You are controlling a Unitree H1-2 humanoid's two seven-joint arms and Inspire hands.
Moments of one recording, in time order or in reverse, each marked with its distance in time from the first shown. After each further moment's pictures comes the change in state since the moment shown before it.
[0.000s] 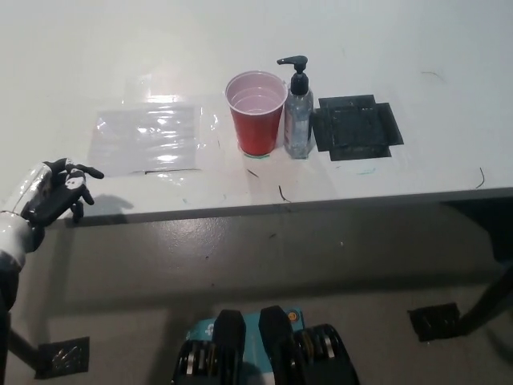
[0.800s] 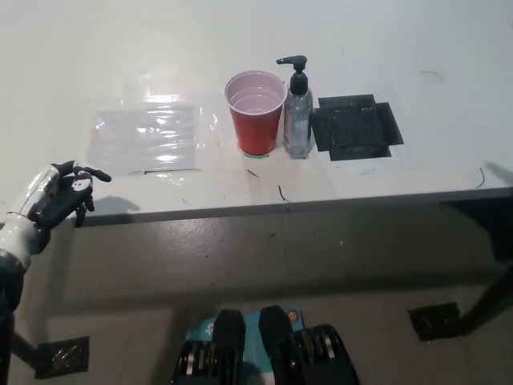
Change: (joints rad) left_arm 0.003 0.000 -0.019 -0.017 0.002 0.021 -0.015; right_arm -0.645 -0.222 0.246 -0.077 -0.087 0.067 0.046
